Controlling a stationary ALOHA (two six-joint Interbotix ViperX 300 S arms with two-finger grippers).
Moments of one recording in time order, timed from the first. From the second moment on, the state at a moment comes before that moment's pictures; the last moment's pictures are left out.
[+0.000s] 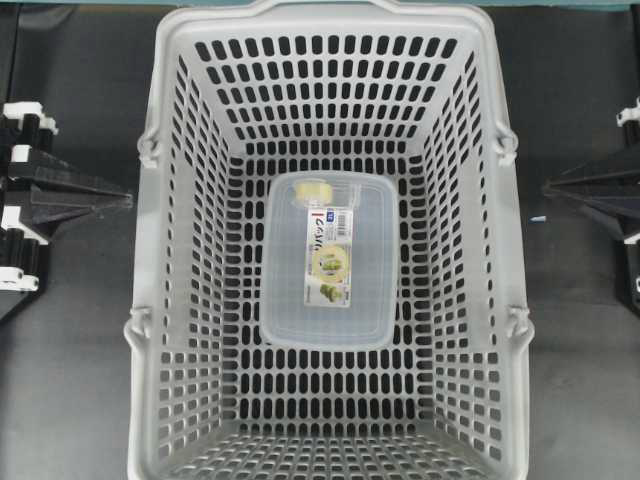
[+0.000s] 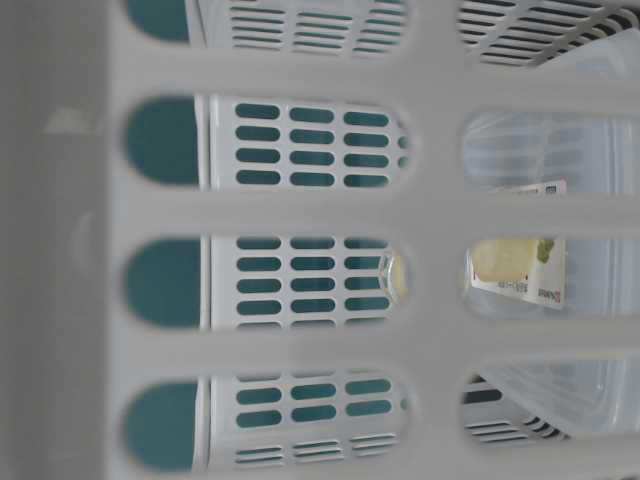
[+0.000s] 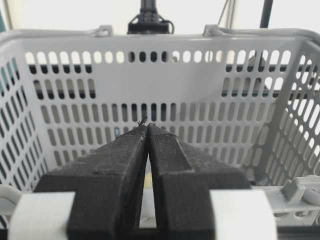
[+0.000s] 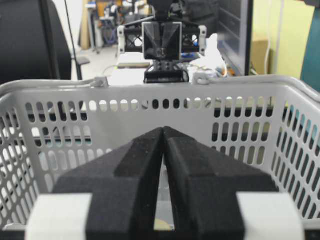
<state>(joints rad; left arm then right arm) 0.00 -0.96 1.17 0.00 -0.29 0.00 0.00 -0.97 1.18 0.00 -0.29 0.00</state>
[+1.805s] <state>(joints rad) -0.04 0.02 0.08 0.04 0.99 0.00 0.01 -0.98 1.12 0.01 0.01 0.04</state>
